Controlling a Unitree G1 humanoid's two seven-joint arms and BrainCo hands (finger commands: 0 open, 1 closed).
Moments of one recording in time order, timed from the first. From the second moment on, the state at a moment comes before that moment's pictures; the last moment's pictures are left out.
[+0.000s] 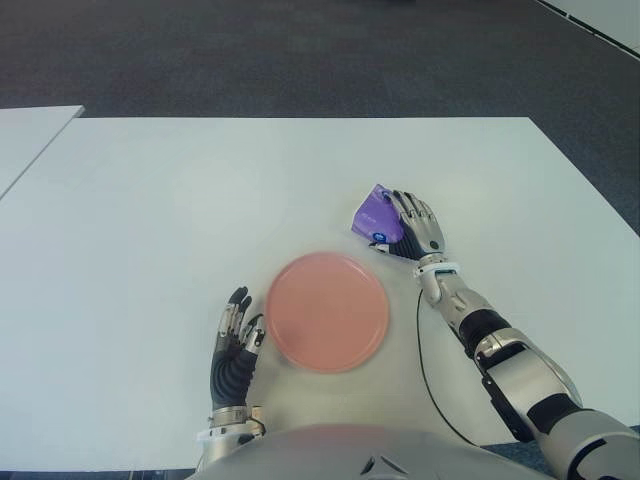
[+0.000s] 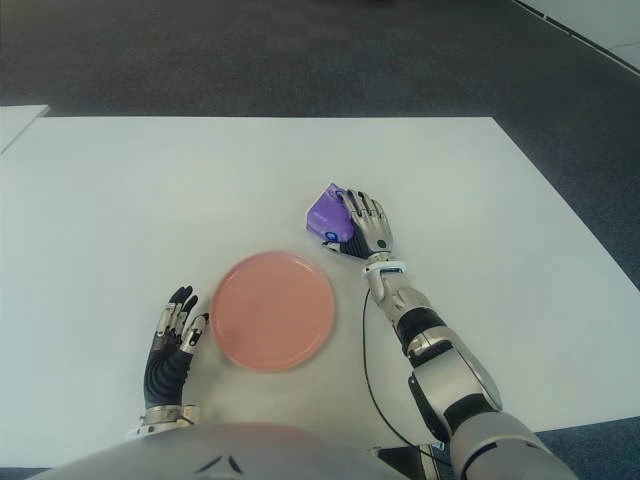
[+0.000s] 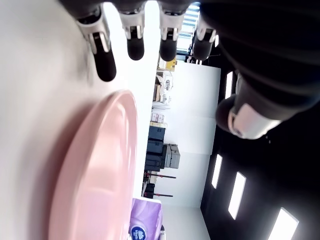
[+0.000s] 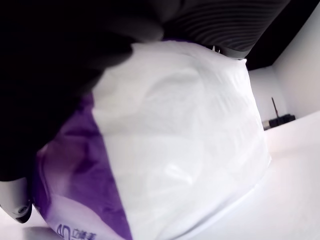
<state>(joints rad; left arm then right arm) 0.76 -0.07 -0.24 -0.10 -0.02 -0.47 0.16 -0.54 -0.33 0.49 1.04 -0.83 -0.26 -0.67</state>
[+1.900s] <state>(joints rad) 0.85 -0.06 -0.26 -0.24 -0.08 -0.37 0.17 -0.65 -0.28 0.58 1.18 -0.81 -0.21 -0.63</state>
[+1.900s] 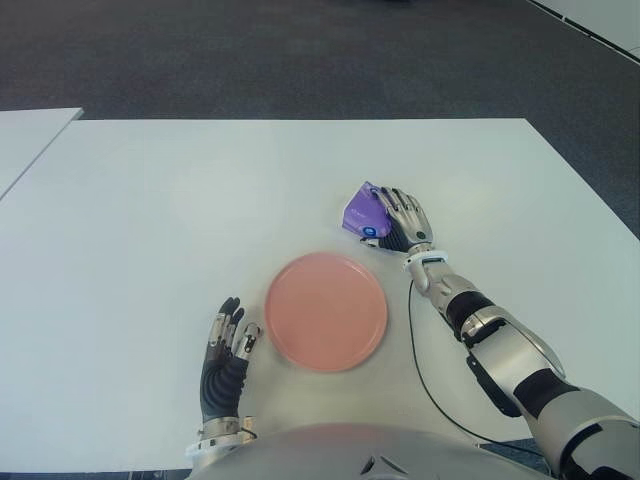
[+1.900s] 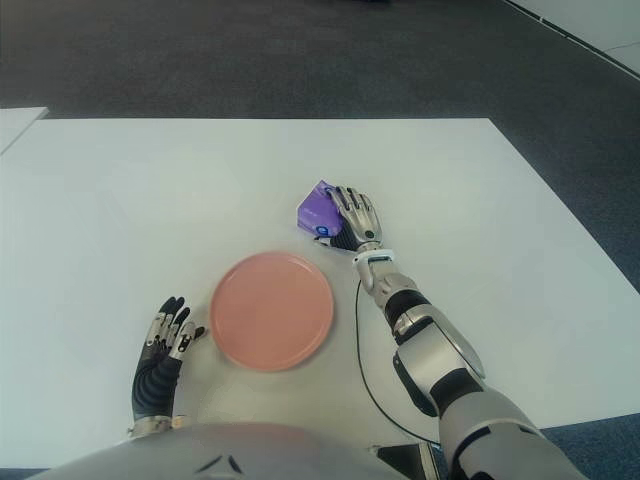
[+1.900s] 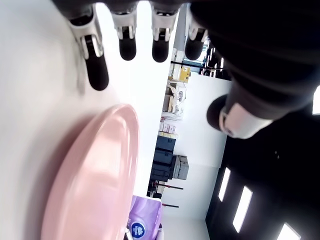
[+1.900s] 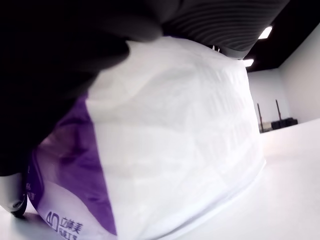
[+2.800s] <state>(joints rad) 0.87 -0.06 -0.26 -0.30 -0.09 -0.34 0.17 -0.69 -0.28 0.63 1.17 -0.82 -0.13 -0.59</state>
